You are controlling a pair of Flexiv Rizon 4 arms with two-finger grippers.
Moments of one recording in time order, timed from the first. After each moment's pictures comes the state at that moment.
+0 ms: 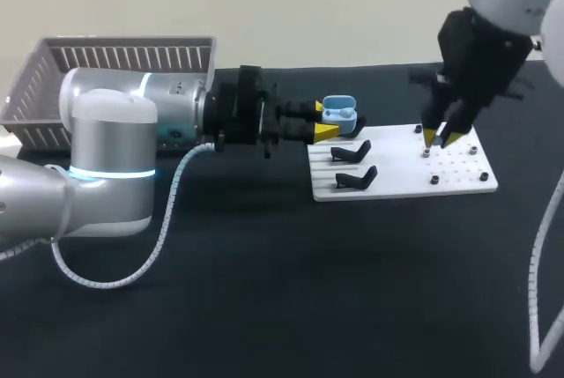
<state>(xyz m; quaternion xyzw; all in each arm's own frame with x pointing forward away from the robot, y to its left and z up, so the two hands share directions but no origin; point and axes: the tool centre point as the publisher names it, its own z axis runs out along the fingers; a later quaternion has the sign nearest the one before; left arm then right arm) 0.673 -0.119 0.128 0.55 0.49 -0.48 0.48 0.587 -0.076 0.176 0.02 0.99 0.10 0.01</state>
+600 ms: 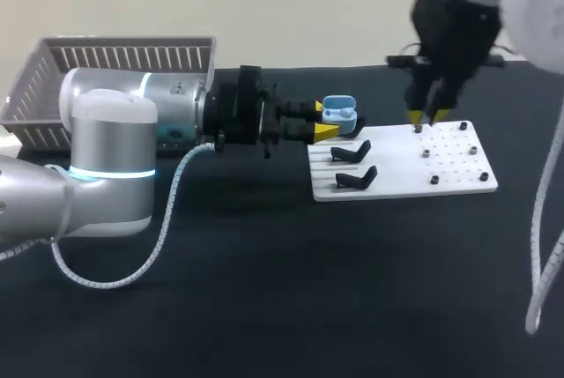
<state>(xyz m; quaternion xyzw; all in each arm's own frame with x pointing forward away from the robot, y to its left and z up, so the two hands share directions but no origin) 0.673 -0.119 0.128 0.55 0.49 -0.48 0.48 0.600 -0.053 0.202 -0.07 1.00 0.04 0.03</state>
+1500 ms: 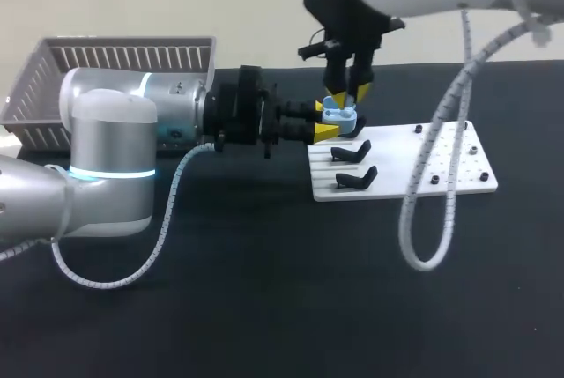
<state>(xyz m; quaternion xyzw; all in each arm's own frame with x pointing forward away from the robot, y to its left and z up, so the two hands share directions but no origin) 0.673 -0.119 0.128 0.55 0.49 -0.48 0.48 0.628 0.036 0.206 -0.23 0.97 0.01 0.00</state>
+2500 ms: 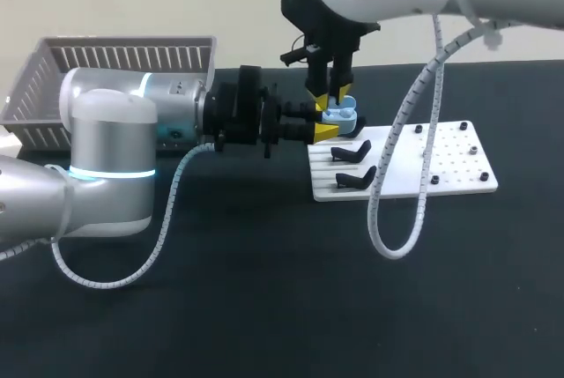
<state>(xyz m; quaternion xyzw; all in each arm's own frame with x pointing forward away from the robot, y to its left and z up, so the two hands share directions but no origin) 0.673 -0.119 0.128 0.55 0.49 -0.48 0.48 0.646 0.051 0.191 -0.26 0.96 0.01 -0.01</state>
